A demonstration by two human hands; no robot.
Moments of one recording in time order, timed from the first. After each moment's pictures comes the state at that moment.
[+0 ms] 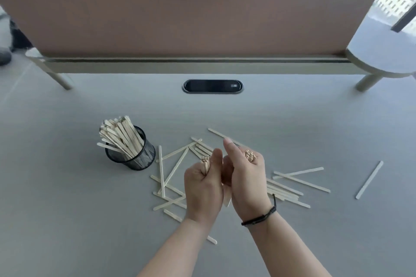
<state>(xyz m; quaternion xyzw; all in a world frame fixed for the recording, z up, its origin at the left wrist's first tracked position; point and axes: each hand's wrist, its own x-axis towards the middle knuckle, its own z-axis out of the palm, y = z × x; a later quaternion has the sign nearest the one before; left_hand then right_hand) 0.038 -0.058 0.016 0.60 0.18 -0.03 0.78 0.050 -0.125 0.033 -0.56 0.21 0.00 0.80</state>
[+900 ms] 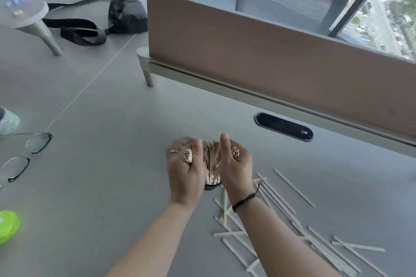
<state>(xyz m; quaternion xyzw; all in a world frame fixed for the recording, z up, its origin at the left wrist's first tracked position) 0.115 0.153 0.025 0.75 0.19 0.25 0.58 0.144 0.065 0.045 -0.75 0.08 0.04 0.65</state>
